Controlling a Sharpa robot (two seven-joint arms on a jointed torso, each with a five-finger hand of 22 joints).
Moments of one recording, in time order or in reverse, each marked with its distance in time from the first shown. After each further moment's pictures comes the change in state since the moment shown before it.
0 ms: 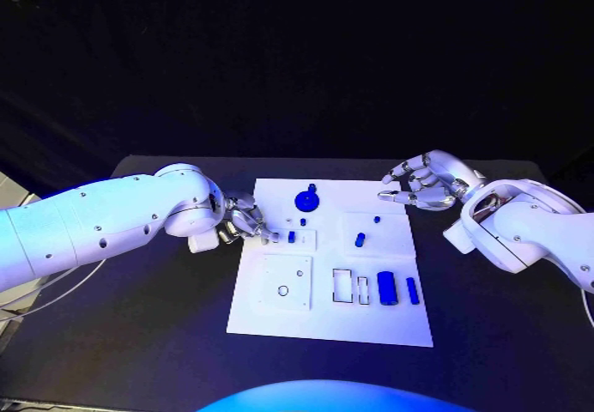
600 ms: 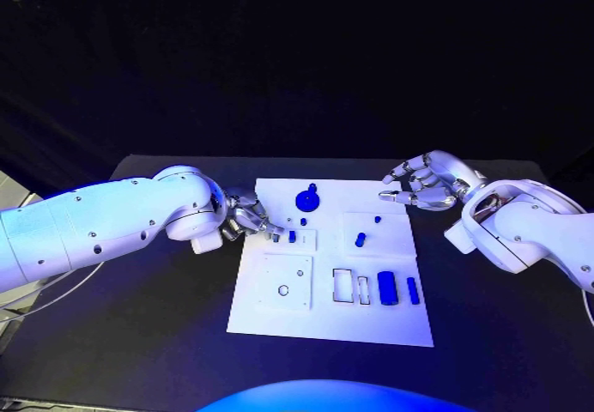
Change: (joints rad) left arm 0.000 -0.023 0.001 0.065 -0.043 -0.100 0.012; left_hand -0.046 0.046 -0.047 0.000 0.005 -0.004 0.004 0.025 0.020 -0.023 0.009 -0.018 -0.039 0.000 0.000 -0.014 0.000 0.000 -0.016 0.008 -0.012 -0.023; right arm -0.001 0.001 0.000 -0.003 0.000 0.000 0.000; right_hand 0.000 0.000 0.000 0.000 0.000 0.000 0.000 0.000 0.000 0.000 0.000 0.000 0.000 0.000 0.000 0.000 0.000 0.000 0.000 0.000 0.000 0.000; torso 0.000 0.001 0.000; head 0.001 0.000
